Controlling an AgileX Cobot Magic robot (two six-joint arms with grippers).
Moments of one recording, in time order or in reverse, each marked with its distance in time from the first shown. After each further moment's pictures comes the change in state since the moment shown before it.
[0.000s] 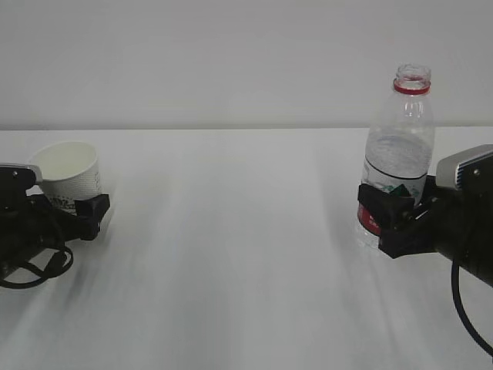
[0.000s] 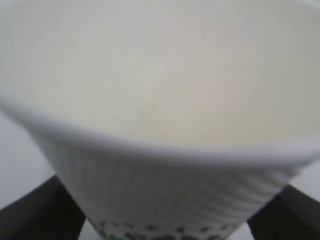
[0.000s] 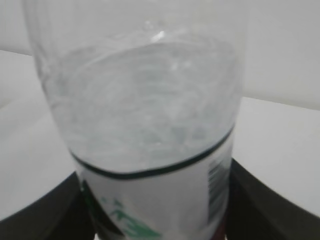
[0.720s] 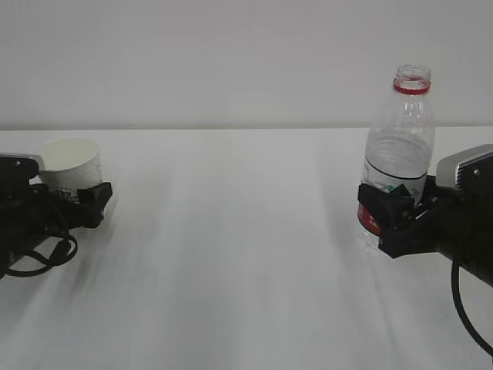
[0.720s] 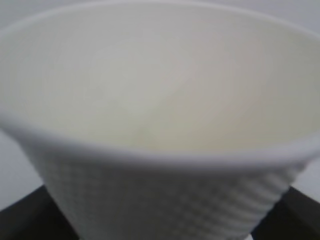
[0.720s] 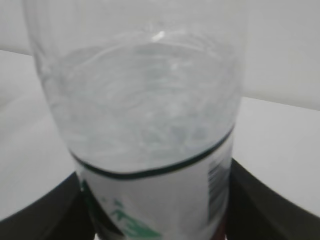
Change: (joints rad) left arm 0.000 0.002 -0.047 0.000 0.000 0.000; right arm 0.000 0.000 0.000 0.000 0.000 0.000
